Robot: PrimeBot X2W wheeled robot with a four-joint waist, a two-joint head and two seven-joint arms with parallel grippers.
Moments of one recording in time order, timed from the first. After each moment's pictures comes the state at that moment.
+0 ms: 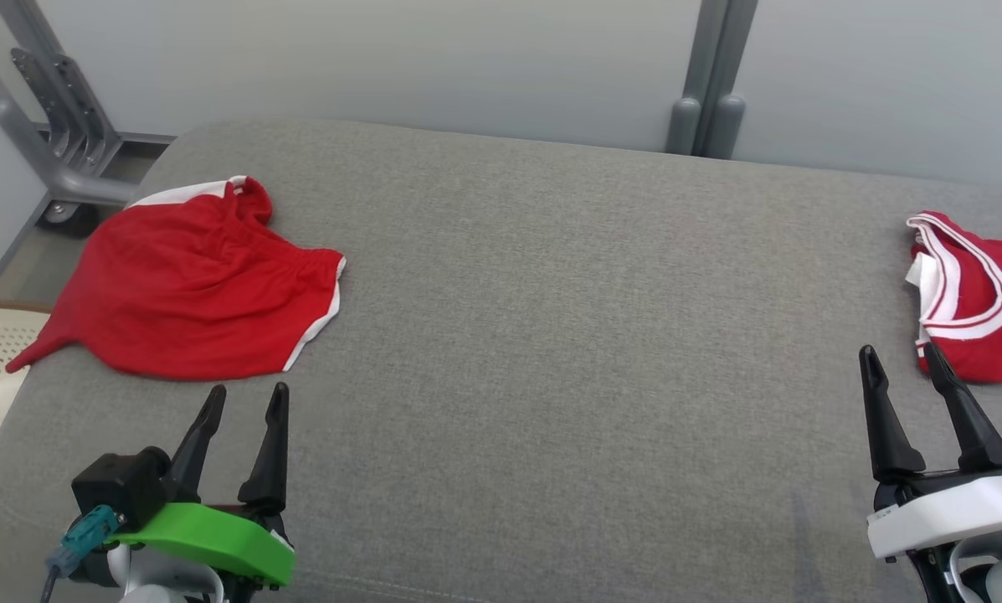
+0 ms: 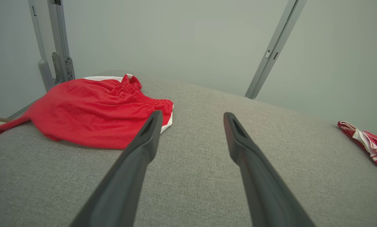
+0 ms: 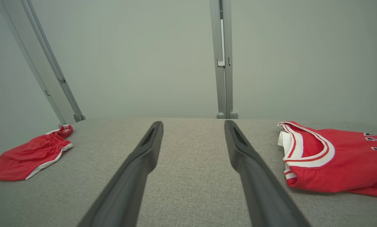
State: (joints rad) left arm -0.04 0.29 -0.40 0.08 -0.70 0.10 -0.25; right arm 0.17 -0.35 0.20 -0.11 0.49 -0.11 -0.25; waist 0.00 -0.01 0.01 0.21
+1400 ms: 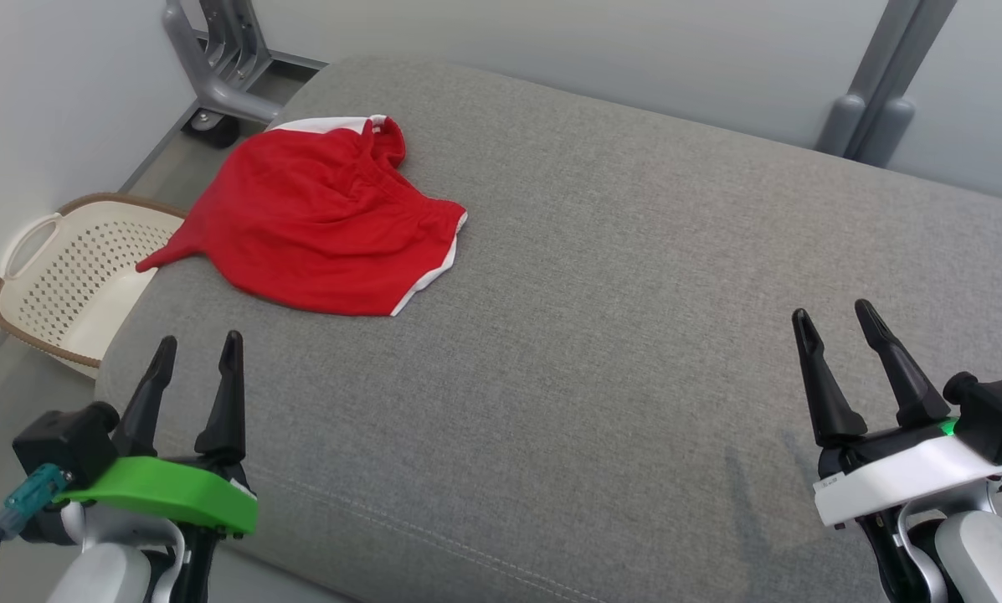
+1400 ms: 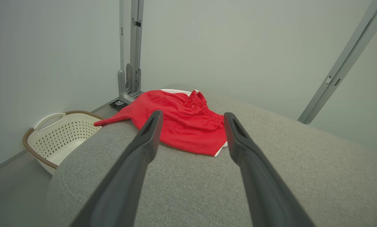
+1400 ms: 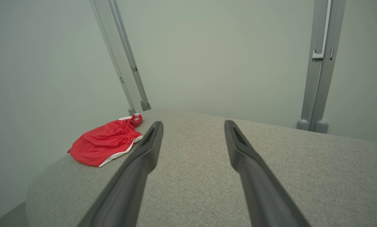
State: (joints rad) left arm -0.09 0.30 -0.31 0.06 -0.69 0.11 -0.22; right arm 0.06 -0.32 0.29 -0.10 0.47 -0.08 -0.23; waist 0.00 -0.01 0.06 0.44
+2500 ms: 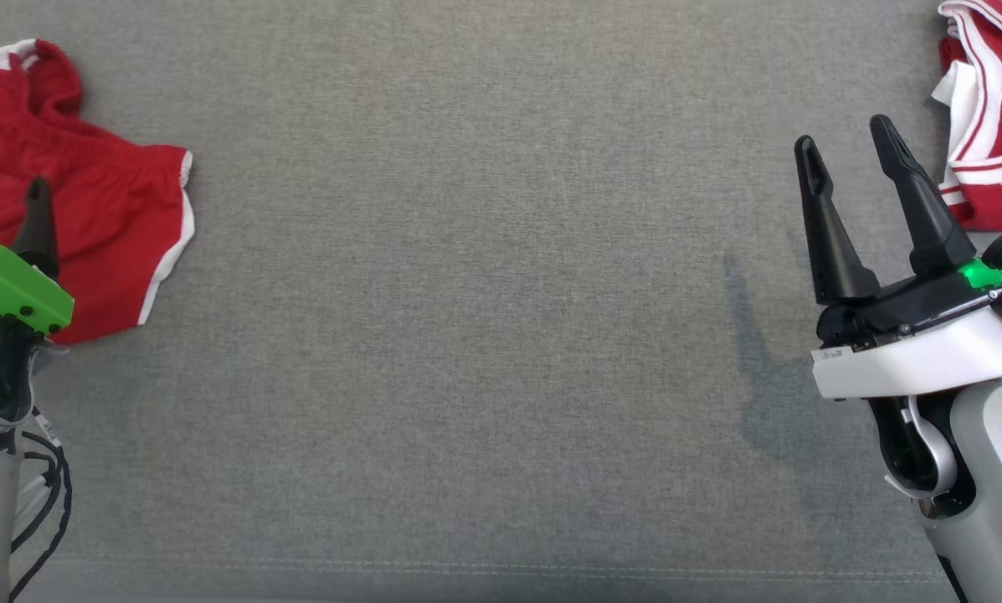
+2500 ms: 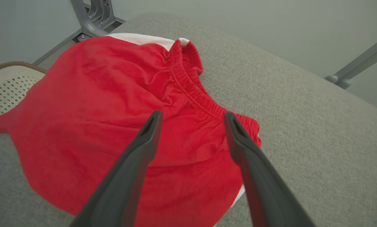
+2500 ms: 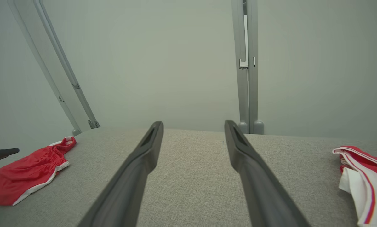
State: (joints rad) left arm -0.55 0.39 -0.17 0.43 -0.87 0.12 0.12; right arm -0.19 -0.32 0.30 -0.23 0.42 -0.06 -0.19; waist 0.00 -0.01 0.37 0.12
